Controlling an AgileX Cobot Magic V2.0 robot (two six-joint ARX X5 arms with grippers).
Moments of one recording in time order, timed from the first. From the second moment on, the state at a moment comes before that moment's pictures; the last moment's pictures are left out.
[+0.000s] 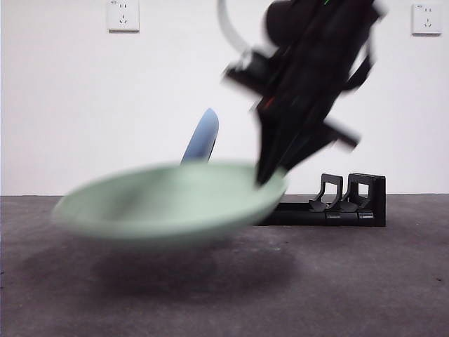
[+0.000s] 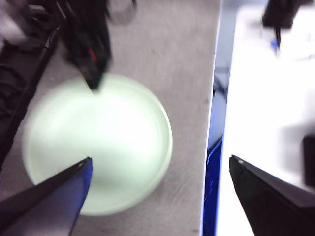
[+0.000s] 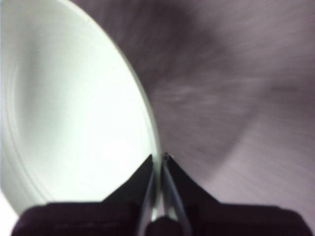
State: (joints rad) left arm -0.80 0.96 1.20 -1.06 0.25 0.50; right arm 0.55 1.68 1.29 -0.80 -0.33 0.13
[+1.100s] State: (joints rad) left arm -1.13 1.39 1.20 -0.75 -0.30 0.85; right arm 0.22 1.39 1.29 -1.12 -0.54 -0.04
